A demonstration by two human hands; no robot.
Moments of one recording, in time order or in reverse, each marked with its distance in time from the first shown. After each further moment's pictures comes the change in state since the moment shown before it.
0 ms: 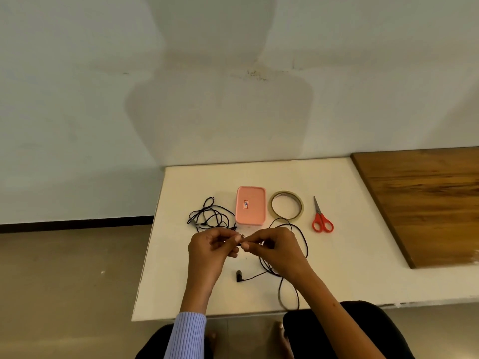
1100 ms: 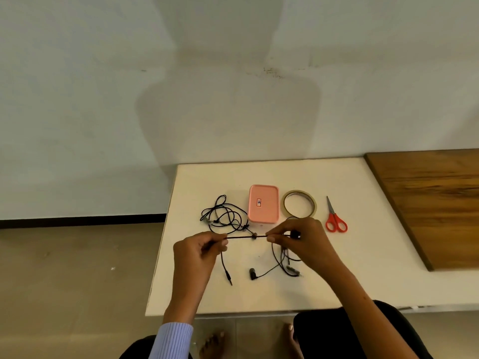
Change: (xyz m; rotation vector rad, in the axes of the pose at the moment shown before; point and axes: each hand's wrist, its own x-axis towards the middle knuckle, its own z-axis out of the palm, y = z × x) left_hand -0.005 -0.021 -0.045 0.251 0.106 0.245; right_hand 0.002 -0.003 -0.024 -0.126 0.054 -0.057
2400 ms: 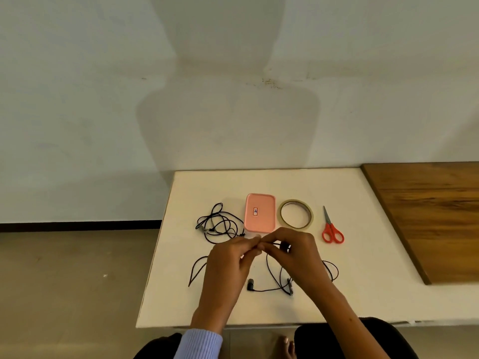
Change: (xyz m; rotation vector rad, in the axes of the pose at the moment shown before) left_hand -0.002 0.027 0.046 0.176 -0.158 0.299; right_hand -0.003 -0.002 0.014 -0.026 0.100 -0.118
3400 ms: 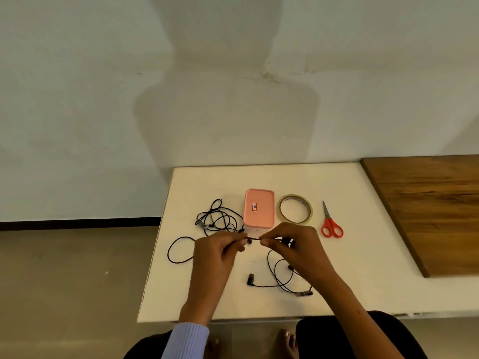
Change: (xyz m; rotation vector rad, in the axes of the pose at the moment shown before) left_hand -0.001 -0.013 -0.013 -0.130 0.092 -0.128; right_hand 0.000 0.002 -0.011 0.030 -0.036 -0.009
